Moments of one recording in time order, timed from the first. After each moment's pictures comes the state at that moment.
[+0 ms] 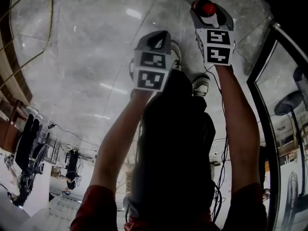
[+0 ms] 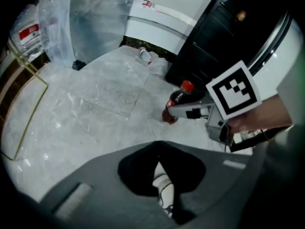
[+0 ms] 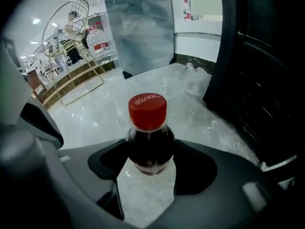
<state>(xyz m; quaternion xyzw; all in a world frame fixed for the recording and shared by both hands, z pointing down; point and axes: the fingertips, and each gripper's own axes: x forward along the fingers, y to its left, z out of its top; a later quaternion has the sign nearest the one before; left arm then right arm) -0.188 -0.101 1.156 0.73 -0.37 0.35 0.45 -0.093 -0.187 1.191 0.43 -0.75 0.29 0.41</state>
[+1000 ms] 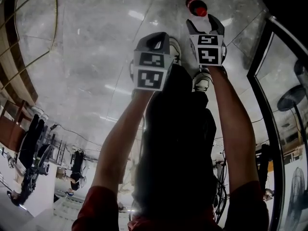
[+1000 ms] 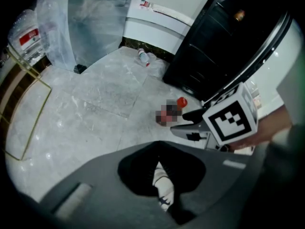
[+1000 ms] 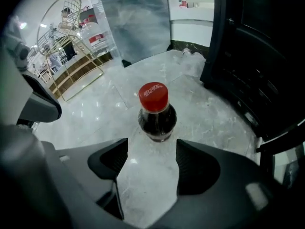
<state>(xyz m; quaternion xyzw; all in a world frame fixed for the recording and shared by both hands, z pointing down) -0.184 -0.090 1.122 0.72 -0.37 0.37 0.45 -0.082 -0.126 1.196 0.42 -0.71 0.34 0.44</state>
